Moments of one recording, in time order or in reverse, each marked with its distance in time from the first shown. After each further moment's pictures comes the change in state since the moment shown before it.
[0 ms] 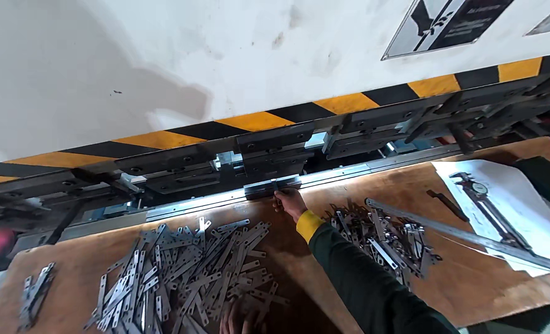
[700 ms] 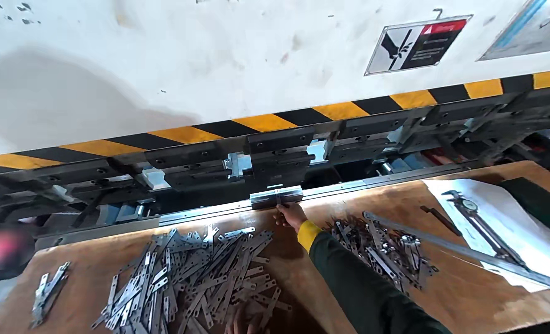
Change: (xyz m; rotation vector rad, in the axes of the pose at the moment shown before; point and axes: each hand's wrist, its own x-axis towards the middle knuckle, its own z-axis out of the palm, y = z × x) left_hand 0.004 0.002 -0.001 -0.032 0.006 0.024; right_hand -0.013 -0.012 0.004 -0.093 -0.052 0.117
